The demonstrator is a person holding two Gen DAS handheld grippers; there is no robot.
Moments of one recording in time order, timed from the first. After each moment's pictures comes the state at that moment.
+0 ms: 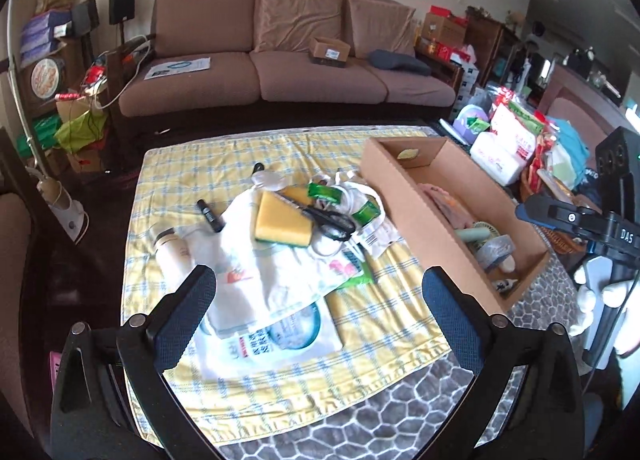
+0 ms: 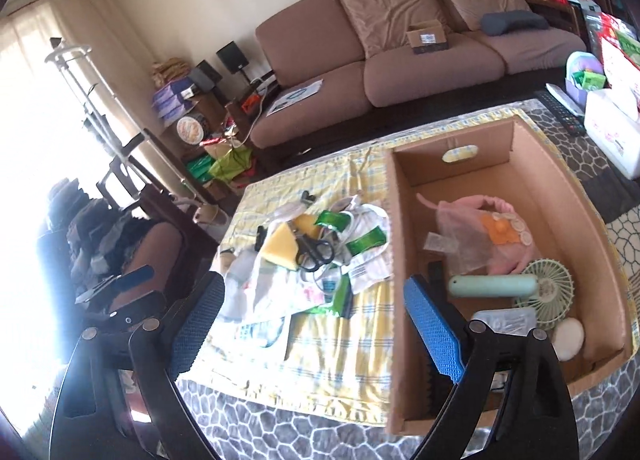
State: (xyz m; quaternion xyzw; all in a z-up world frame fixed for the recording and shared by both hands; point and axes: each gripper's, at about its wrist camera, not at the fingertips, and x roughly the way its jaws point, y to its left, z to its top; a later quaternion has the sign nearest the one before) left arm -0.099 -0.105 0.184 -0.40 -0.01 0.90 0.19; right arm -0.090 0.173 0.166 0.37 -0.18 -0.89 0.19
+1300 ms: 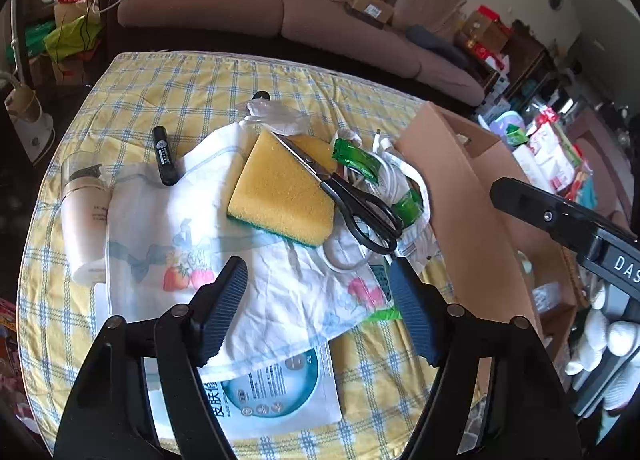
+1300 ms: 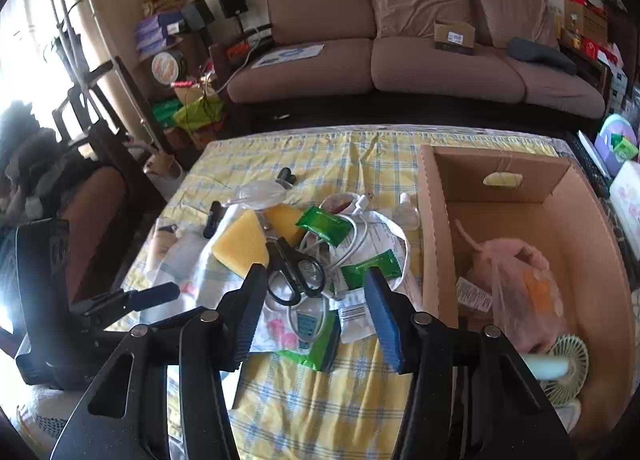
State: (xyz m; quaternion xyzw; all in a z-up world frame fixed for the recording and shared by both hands) left arm -0.212 -0.069 0.065 -0.49 -0.11 0.85 0.18; right arm -0.198 0.089 0.115 0.42 -0.02 -0.89 0.15
